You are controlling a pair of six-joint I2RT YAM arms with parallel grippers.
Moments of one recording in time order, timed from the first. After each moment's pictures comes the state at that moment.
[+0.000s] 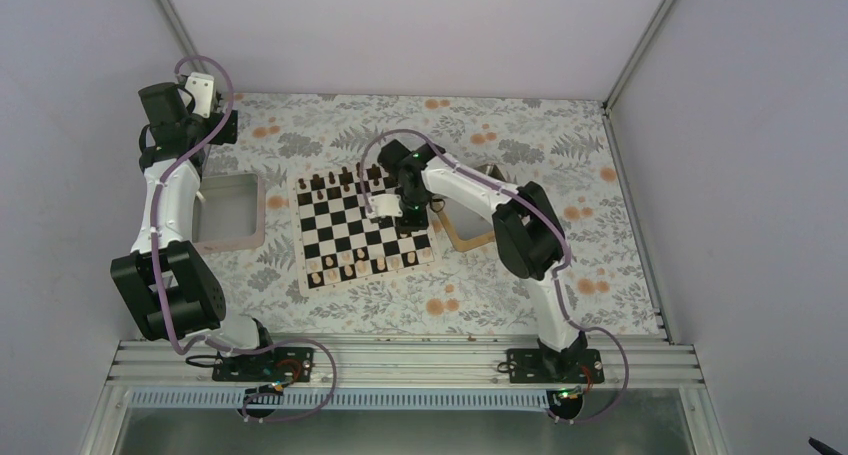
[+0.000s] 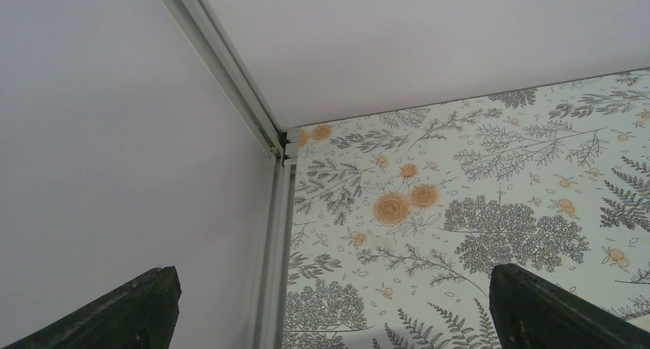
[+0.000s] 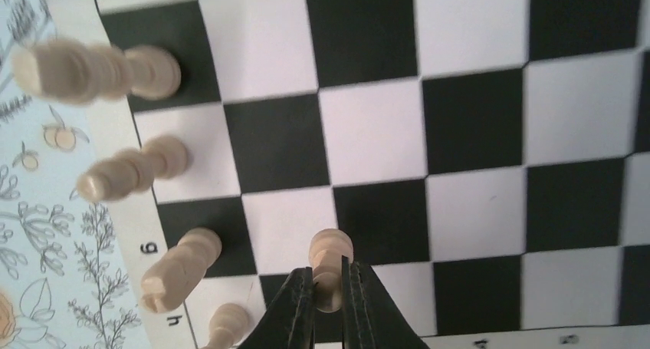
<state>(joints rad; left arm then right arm) 0.32 1.50 1.29 -0.26 0.14 0.34 0.76 2.16 1.78 -1.10 -0.18 -0.92</state>
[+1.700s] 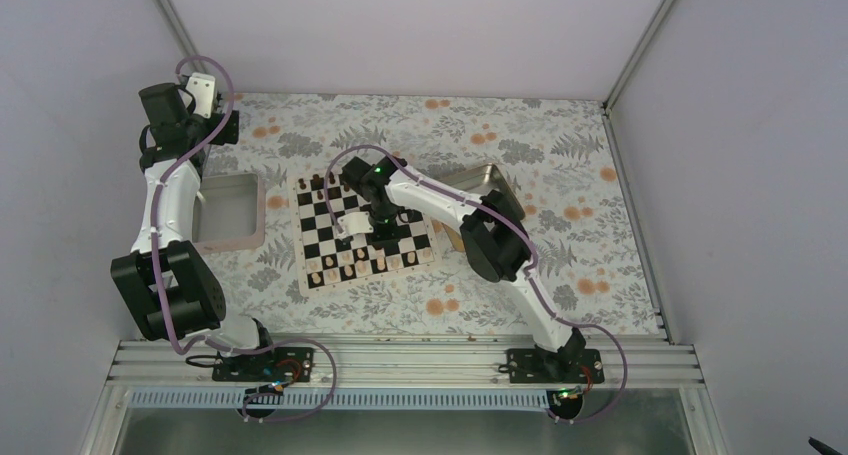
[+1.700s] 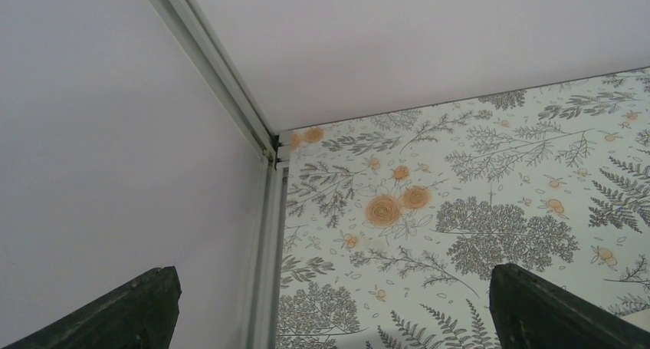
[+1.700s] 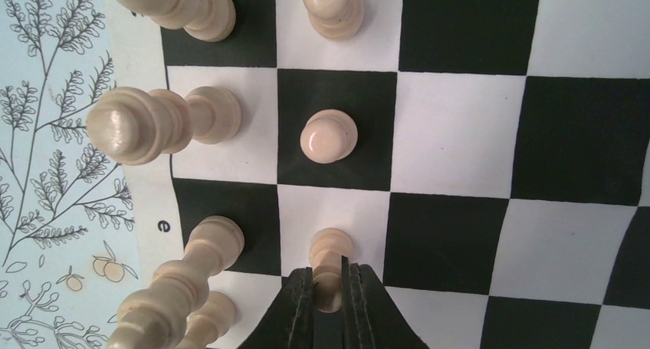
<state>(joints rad) 0.32 1.50 1.29 -0.26 0.16 0.34 0.90 2.36 2.05 -1.20 -0.20 -0.94</state>
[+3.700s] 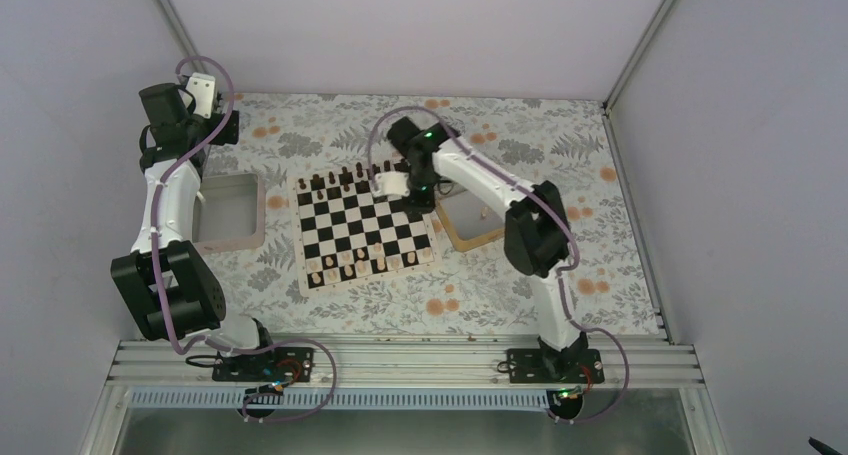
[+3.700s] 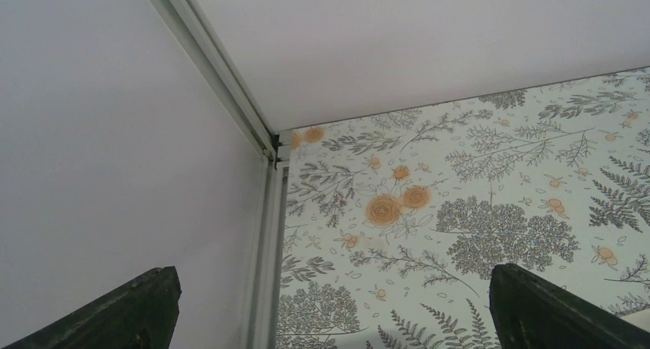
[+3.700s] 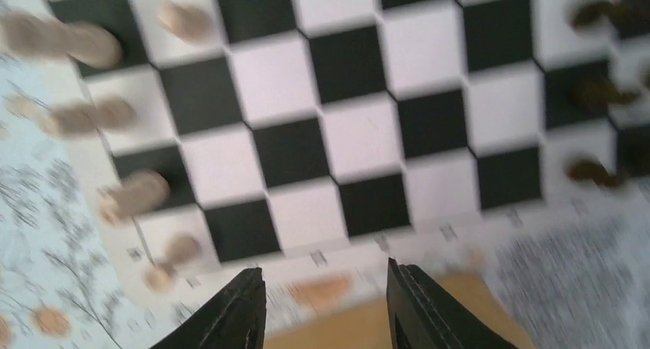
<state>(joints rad) 0.32 1.50 1.28 -0.26 0.16 0.34 0.74 2.18 1.95 -1.20 -0.14 -0.92</state>
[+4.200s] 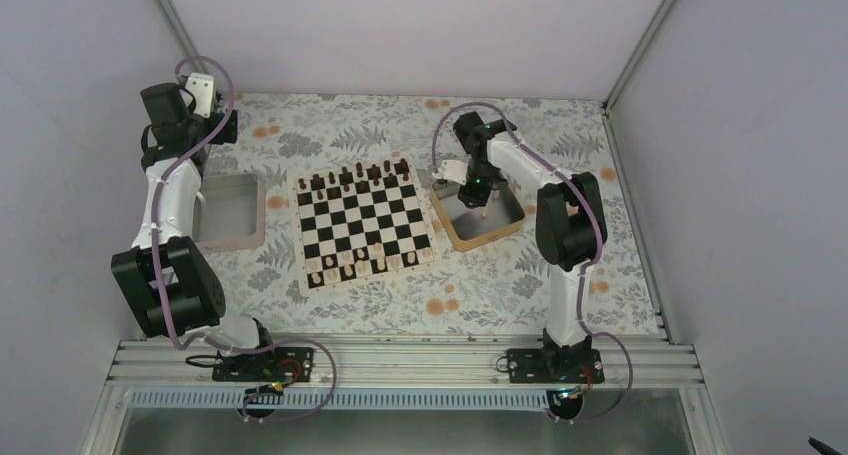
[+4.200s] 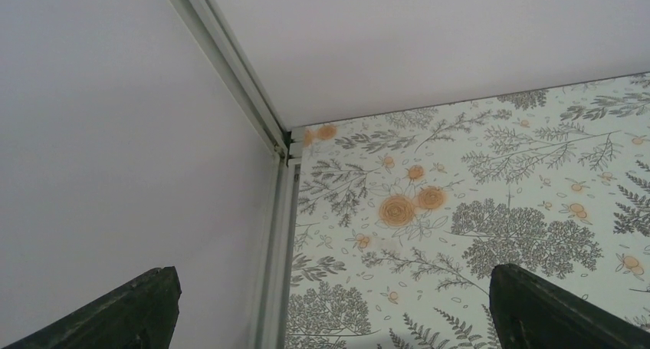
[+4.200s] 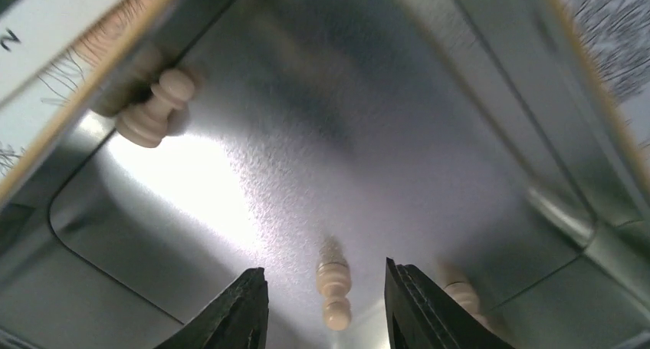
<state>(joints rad) 0.32 1.51 1.28 -0.23 0.13 0.33 0.42 2.06 1.70 -1.11 0.00 -0.84</state>
